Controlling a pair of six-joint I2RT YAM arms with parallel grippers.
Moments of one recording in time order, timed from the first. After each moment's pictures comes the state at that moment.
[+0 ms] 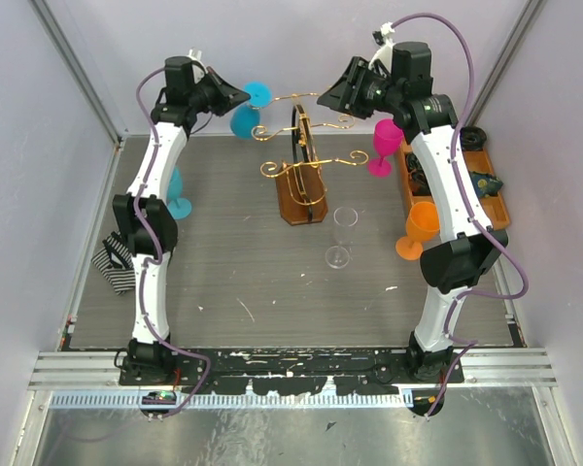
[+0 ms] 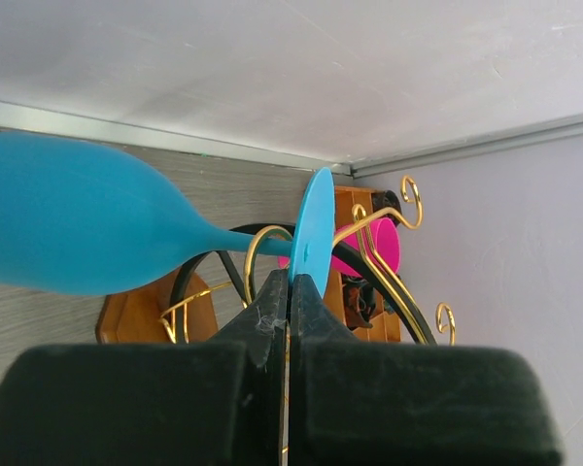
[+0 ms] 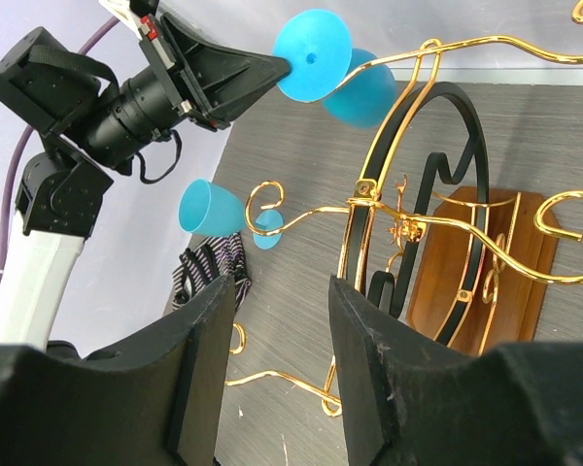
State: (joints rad) left arm -0.15 2.37 2.47 -0.39 0.49 -0.86; right arm 0.23 1.89 2.24 -0.68 -0.51 0.55
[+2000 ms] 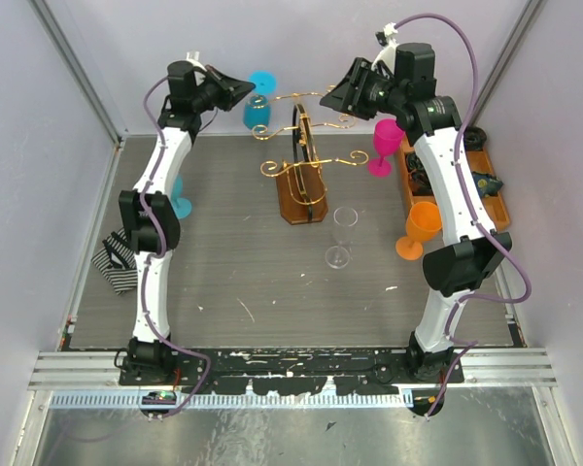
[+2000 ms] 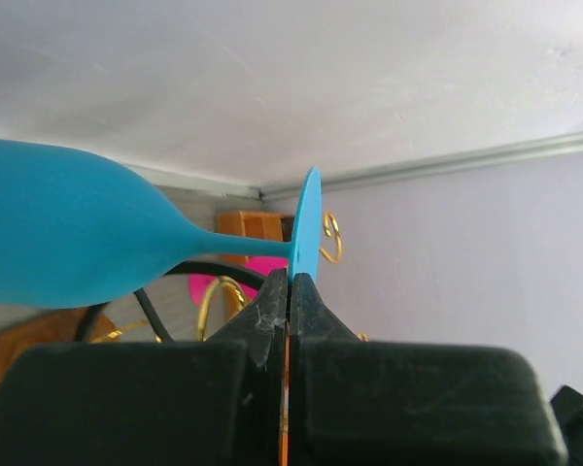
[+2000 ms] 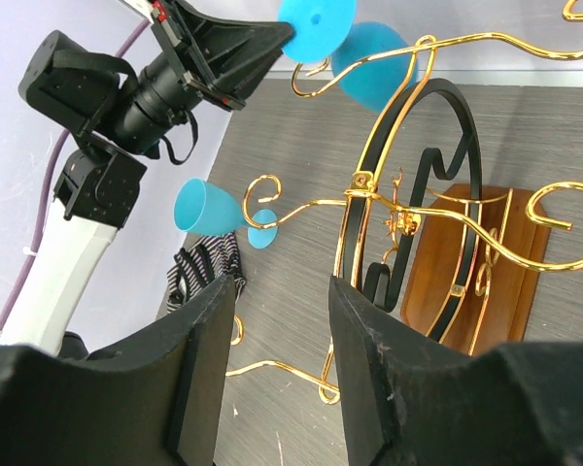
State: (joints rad) left arm -0.15 2.42 2.41 -0.08 0.56 -1.18; right arm 0.23 1.86 2.21 -0.68 -0.50 0.53
